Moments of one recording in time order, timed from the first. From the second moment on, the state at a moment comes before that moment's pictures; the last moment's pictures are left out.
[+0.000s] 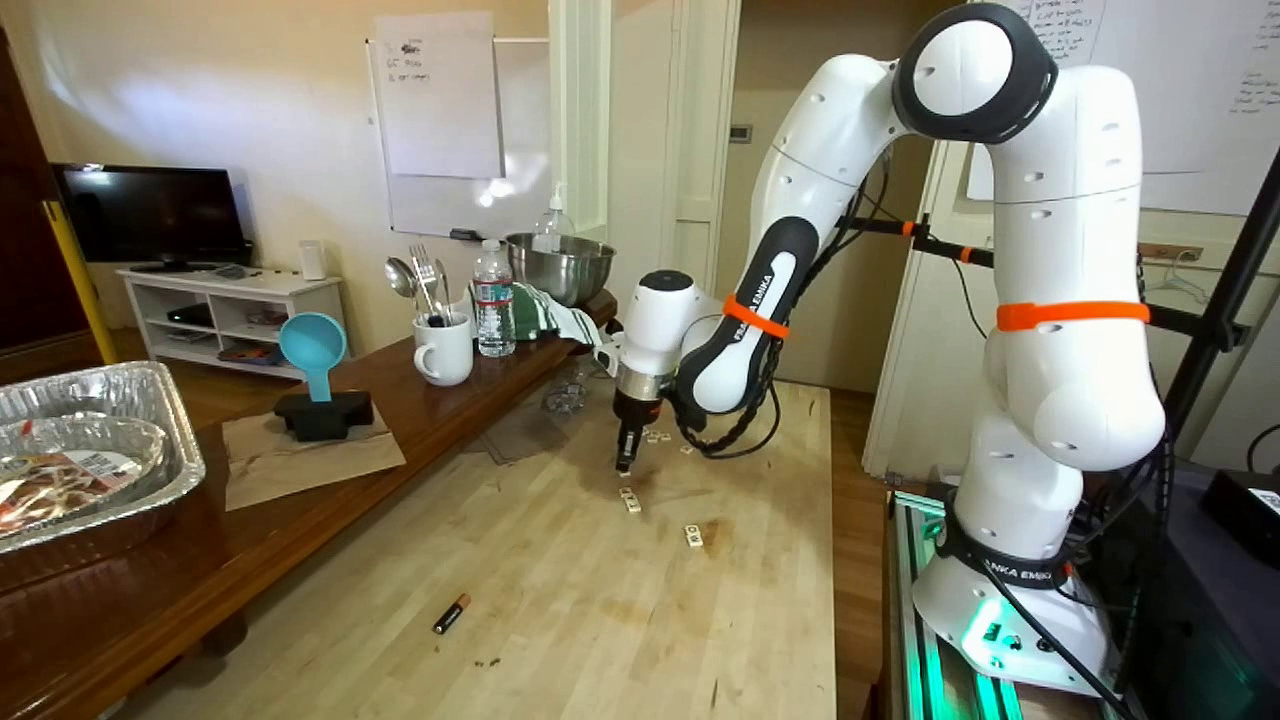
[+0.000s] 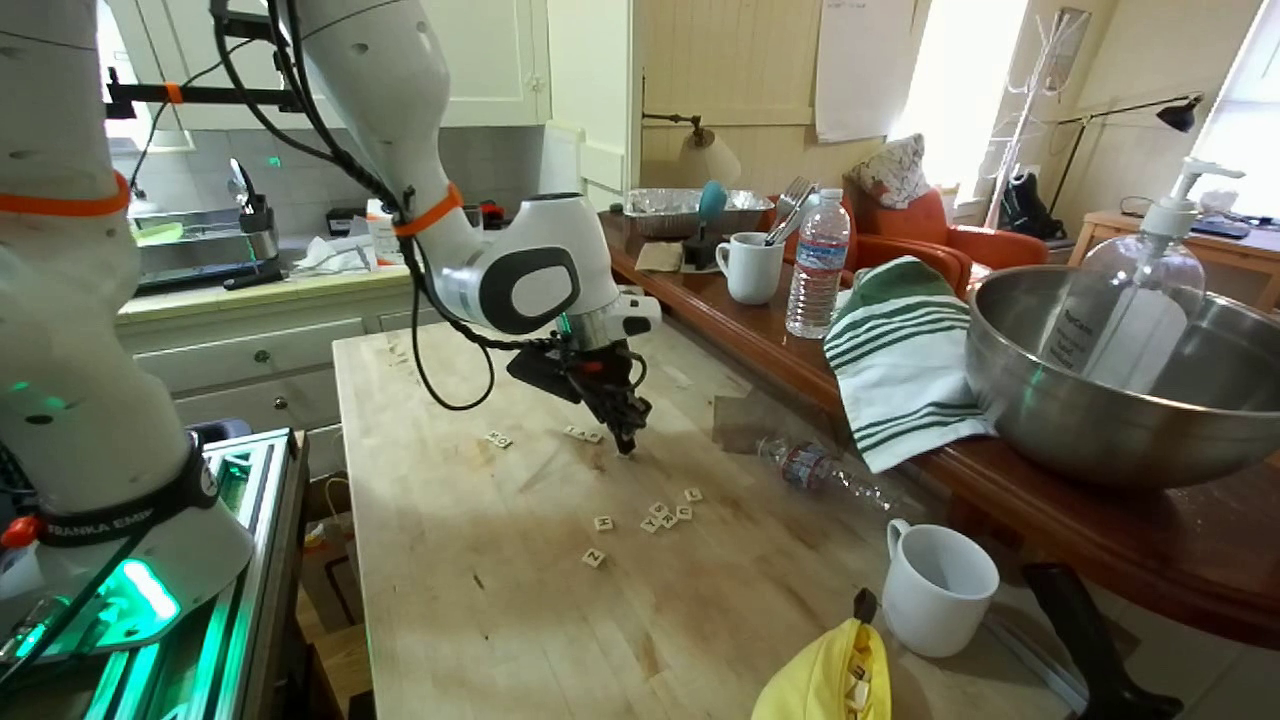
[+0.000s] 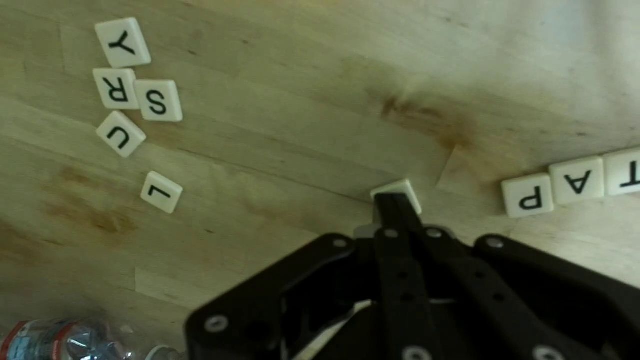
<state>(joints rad) 0.03 0.24 -0.13 -2.49 -0.43 2.96 -0.03</state>
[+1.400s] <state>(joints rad) -0.04 0.24 -0.02 -2.50 -0.47 2.98 -0.68</state>
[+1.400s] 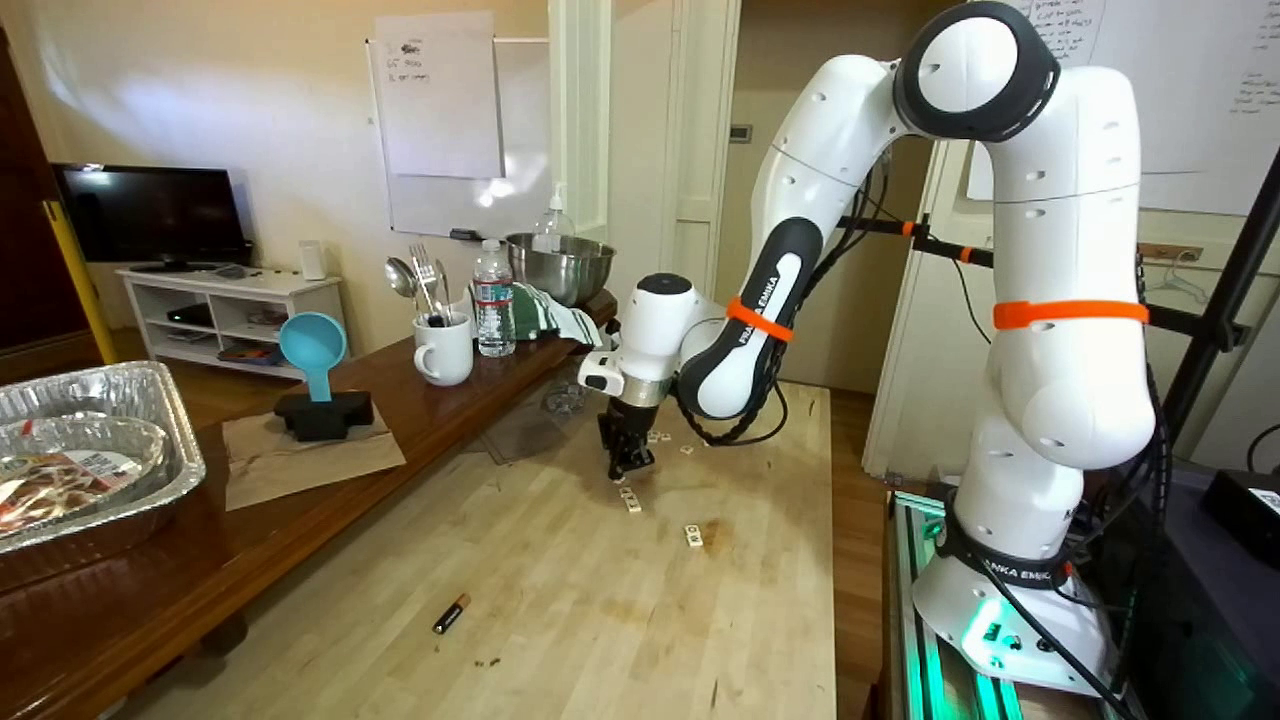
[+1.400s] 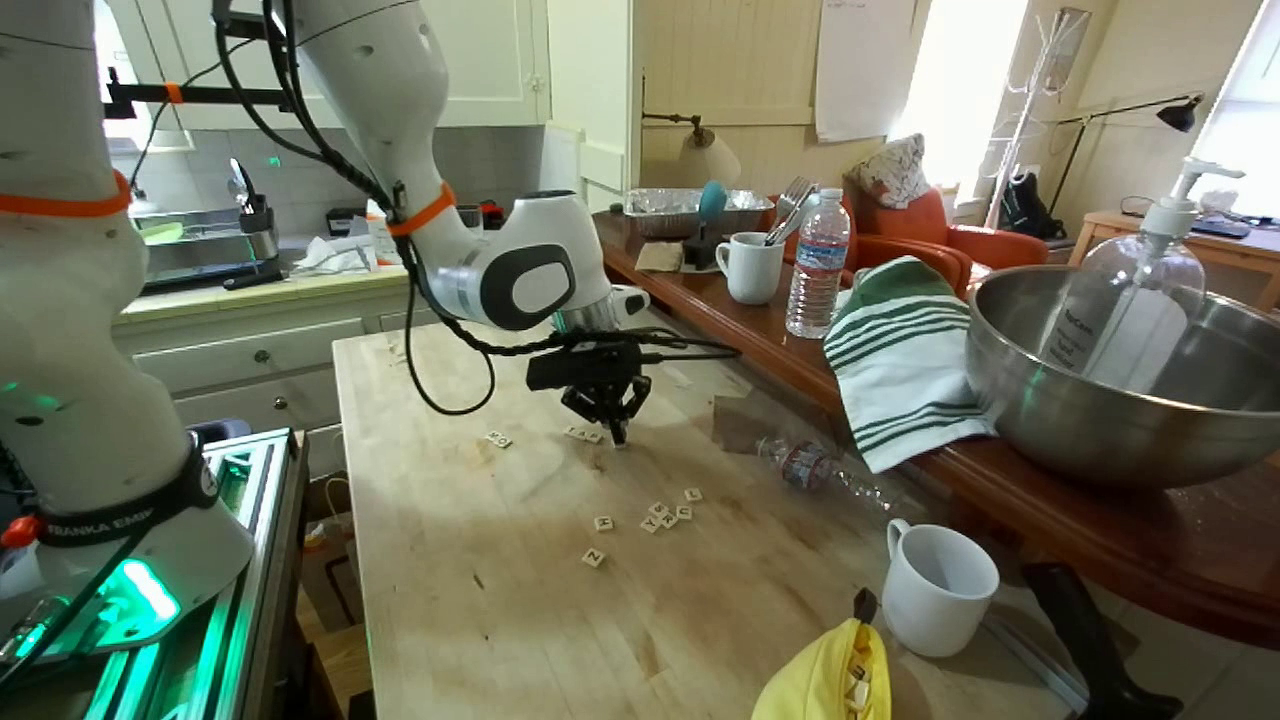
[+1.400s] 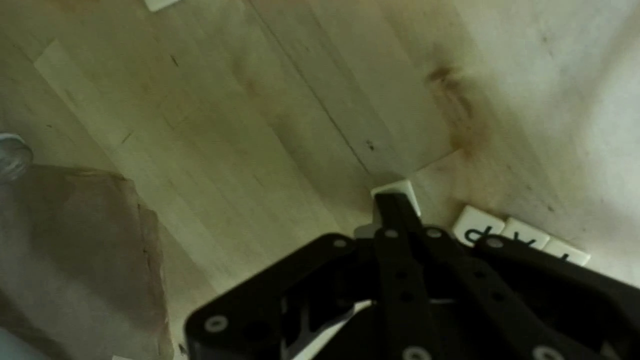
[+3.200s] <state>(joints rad) -0.19 0.20 0.08 -2.50 -0.09 2.91 -0.60</state>
